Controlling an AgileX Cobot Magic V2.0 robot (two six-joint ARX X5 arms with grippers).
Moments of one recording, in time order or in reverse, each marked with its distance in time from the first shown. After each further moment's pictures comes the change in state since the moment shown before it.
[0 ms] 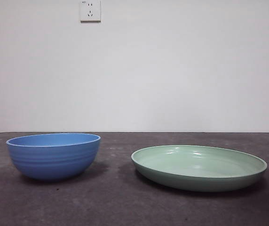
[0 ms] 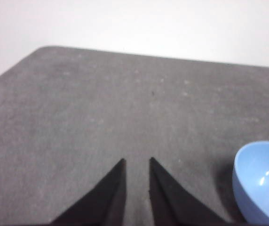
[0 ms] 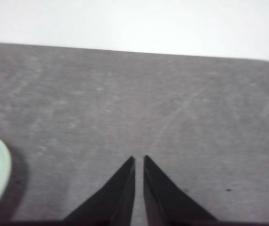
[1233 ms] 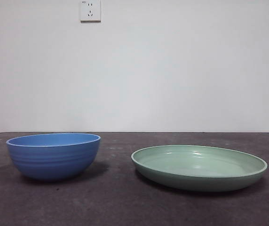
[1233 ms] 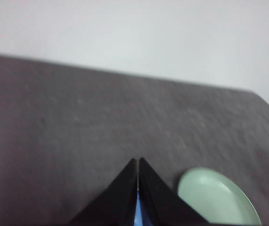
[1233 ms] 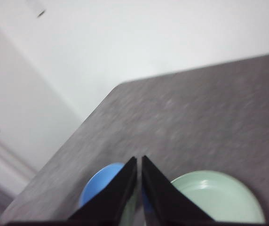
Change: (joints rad) left arm 0.000 0.637 0.827 -0.359 0.419 -0.127; right arm 0.000 0.540 0.732 -0.258 -0.757 0.410
